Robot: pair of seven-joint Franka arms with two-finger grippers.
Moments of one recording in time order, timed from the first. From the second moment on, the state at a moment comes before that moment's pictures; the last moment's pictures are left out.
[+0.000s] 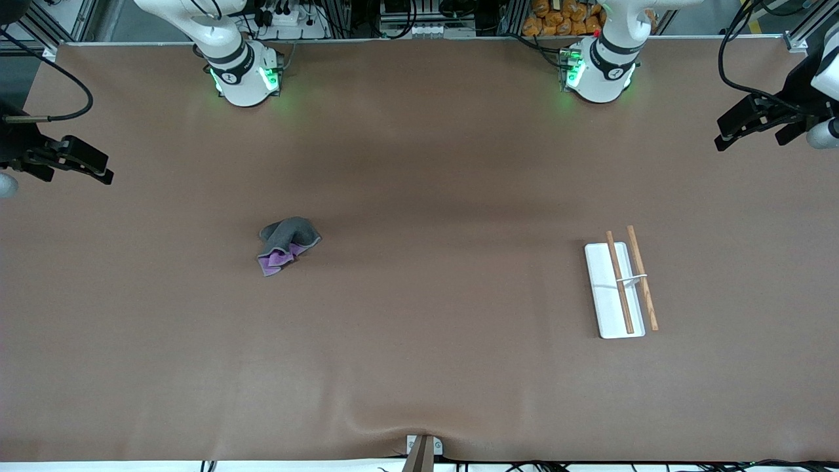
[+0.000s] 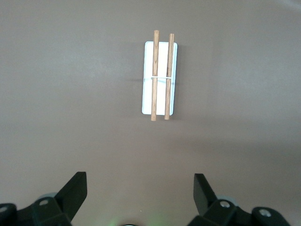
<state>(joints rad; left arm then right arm) -0.04 -0.11 -0.04 -1.60 0.00 1.52 -0.17 0.00 0.05 0.02 -1.46 0.00 1.48 0.08</state>
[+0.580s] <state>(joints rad) -0.04 -0.11 -0.04 -1.60 0.00 1.49 -0.17 0.00 0.07 0.02 -1.46 -0.01 1.47 0.08</state>
